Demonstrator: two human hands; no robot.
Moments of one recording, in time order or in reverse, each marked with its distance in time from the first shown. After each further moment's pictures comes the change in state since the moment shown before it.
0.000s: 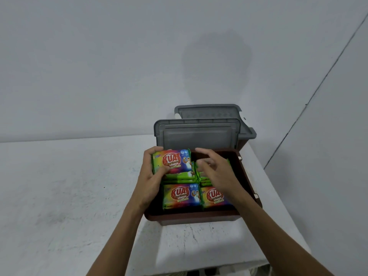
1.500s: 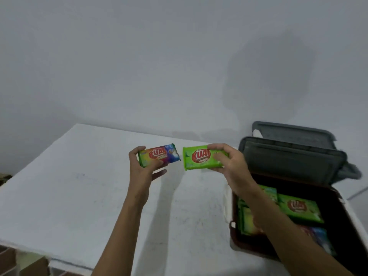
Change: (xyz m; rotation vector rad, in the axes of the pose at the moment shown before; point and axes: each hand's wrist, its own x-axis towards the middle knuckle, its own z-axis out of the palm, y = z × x) left_hand 0.008 -0.008 -0.227 -0.268 0.534 -0.090; right_hand 0.098 -0.062 0.186 0.378 -0.162 0.006
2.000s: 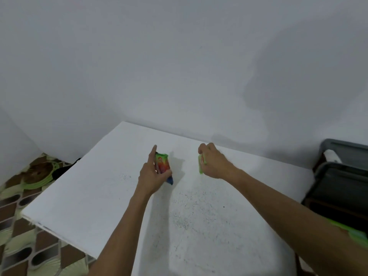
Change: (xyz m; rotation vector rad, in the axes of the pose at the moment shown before) left_hand 0.112 -0.021 -0.144 0.874 0.065 0.025; right_hand 0.139 0.069 0.159 -1.164 -0.437 -0.173
